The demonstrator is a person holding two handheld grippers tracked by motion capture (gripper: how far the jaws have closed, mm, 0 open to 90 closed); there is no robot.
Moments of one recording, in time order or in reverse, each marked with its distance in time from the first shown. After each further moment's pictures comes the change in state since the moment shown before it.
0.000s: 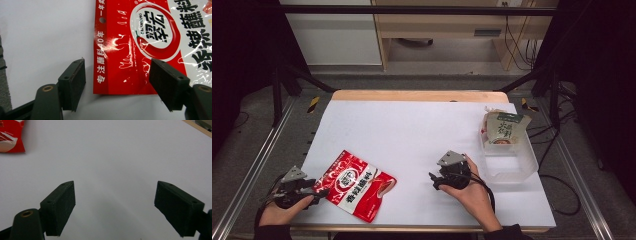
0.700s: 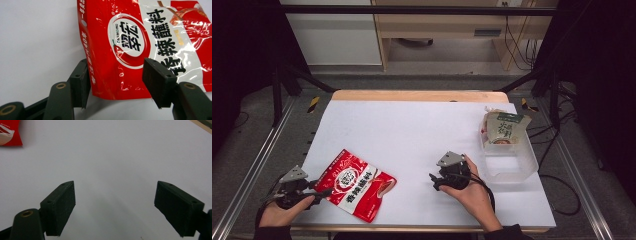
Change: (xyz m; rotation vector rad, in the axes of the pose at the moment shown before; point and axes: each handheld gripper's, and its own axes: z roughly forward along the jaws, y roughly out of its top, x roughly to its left) left arm -0.012 0.008 -0.007 -0.030 -0.084 0.009; right arm 0.000 -0.002 0.003 0.020 0.000 -0.020
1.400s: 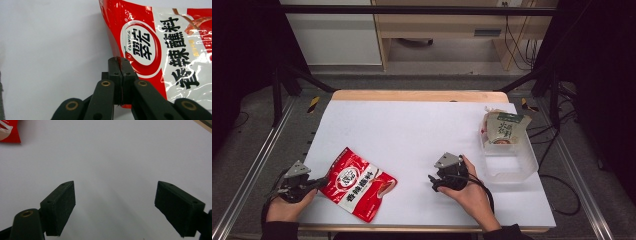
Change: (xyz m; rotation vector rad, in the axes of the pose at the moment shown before) left arm -0.001 0.015 0.004 -0.024 0.084 0.008; right arm 0.005 0.001 0.004 0.016 -0.004 -0.029
